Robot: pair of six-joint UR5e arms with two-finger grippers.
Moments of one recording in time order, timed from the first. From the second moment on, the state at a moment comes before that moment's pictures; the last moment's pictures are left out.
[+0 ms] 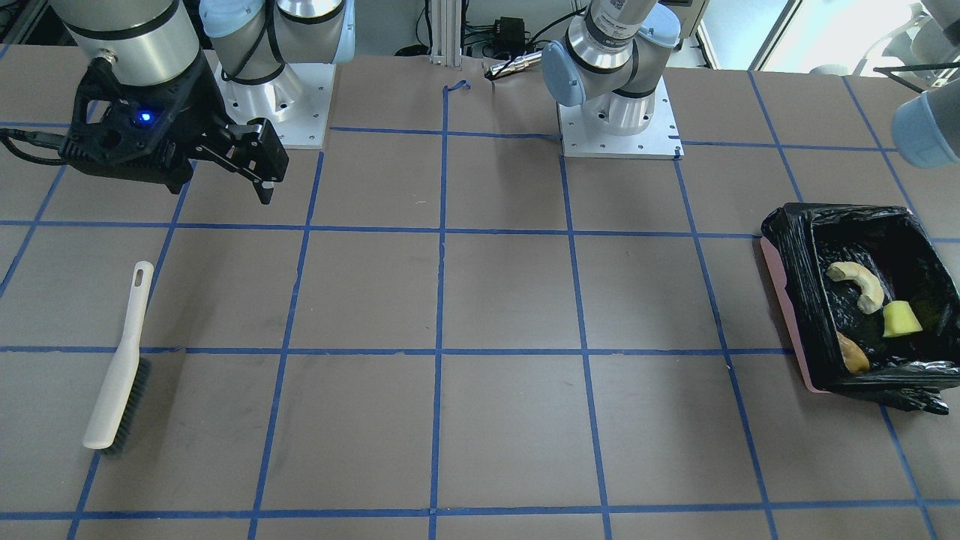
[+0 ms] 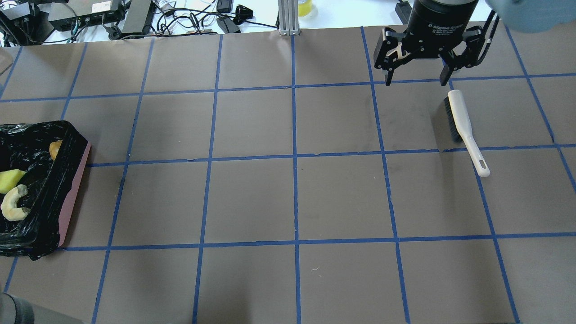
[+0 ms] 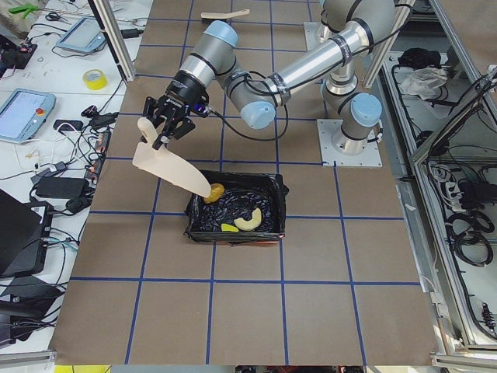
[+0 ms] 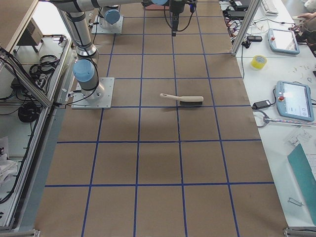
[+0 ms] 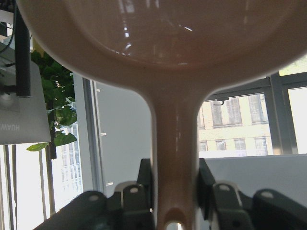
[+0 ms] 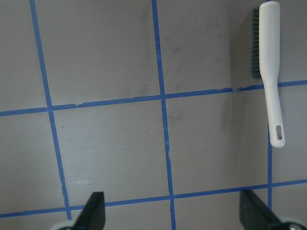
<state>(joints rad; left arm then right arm) -1.03 -1.85 -1.53 -0.17 1.89 2.89 1.62 -1.49 1.39 -1.46 -1.60 0.15</state>
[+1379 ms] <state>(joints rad) -0.96 -1.90 -1.54 -0.96 1.20 2.17 1.62 -1.51 1.41 -1.48 -1.61 0.13</state>
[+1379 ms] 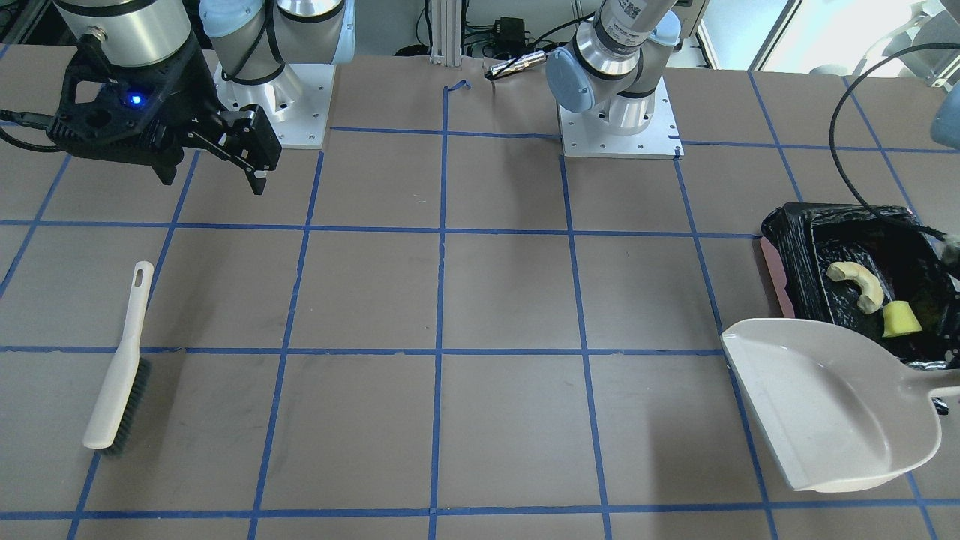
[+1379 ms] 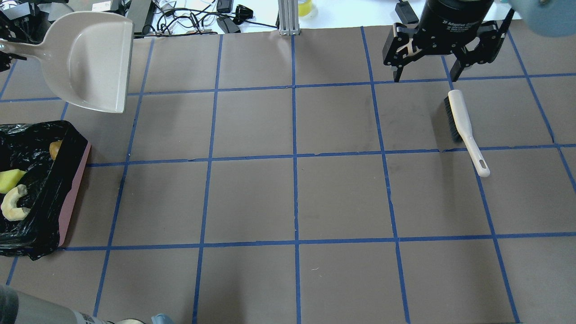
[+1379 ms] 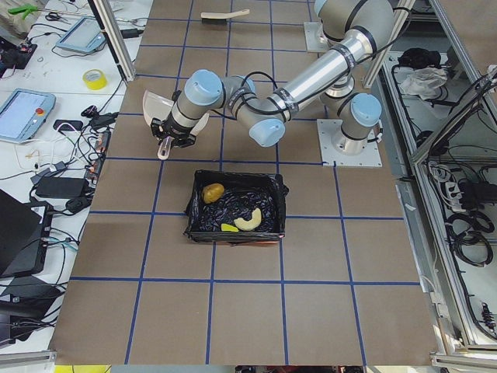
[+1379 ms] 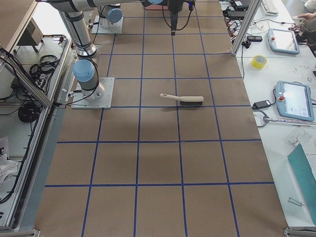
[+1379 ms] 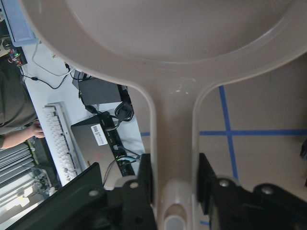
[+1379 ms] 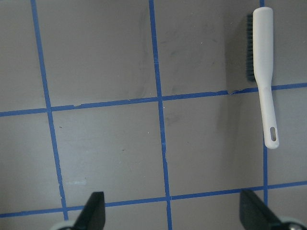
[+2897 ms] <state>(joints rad) -1.28 -2.10 -1.49 -1.11 1.52 1.86 1.62 -1.51 1.41 -1.48 -1.62 0.13</state>
